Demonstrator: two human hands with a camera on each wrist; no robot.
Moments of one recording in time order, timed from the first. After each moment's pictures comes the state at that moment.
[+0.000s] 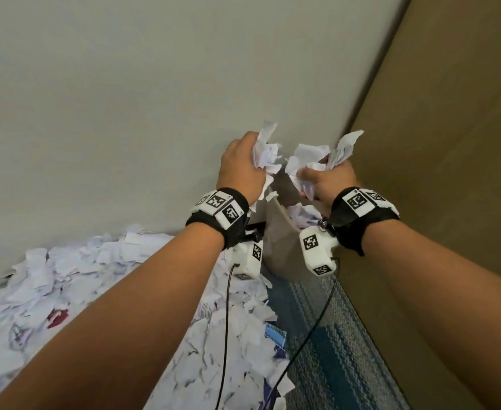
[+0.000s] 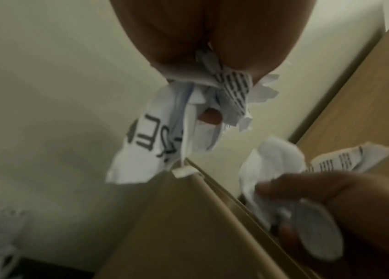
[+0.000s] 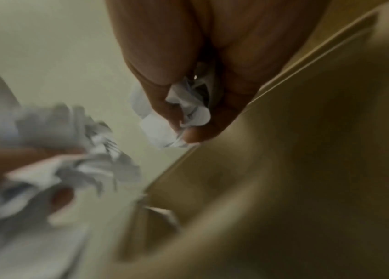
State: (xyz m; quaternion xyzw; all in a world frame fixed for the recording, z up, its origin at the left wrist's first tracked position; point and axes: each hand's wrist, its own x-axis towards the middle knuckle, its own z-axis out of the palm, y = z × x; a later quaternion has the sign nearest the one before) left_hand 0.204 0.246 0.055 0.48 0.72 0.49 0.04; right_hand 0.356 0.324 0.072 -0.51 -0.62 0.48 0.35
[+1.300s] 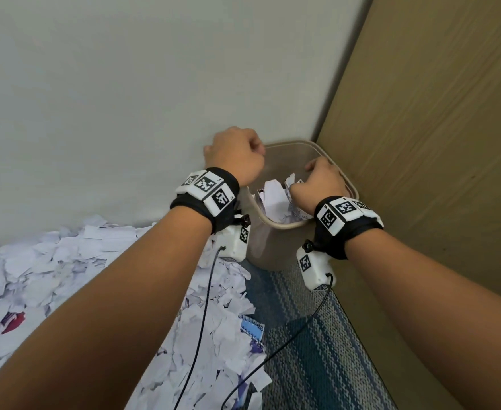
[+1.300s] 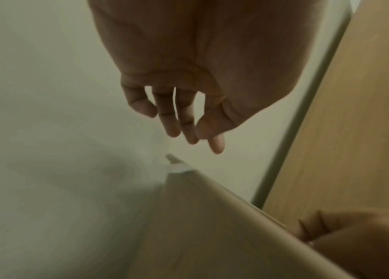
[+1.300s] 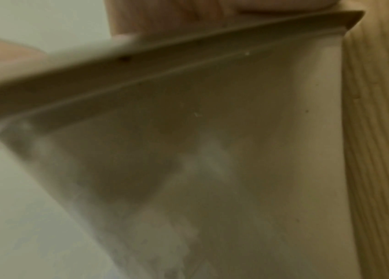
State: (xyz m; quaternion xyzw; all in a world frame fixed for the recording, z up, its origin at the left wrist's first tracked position) left_hand 0.232 0.289 0.057 0.48 0.80 0.35 0.13; right_hand 0.387 0.361 0.023 -0.60 -0.75 0.21 0.15
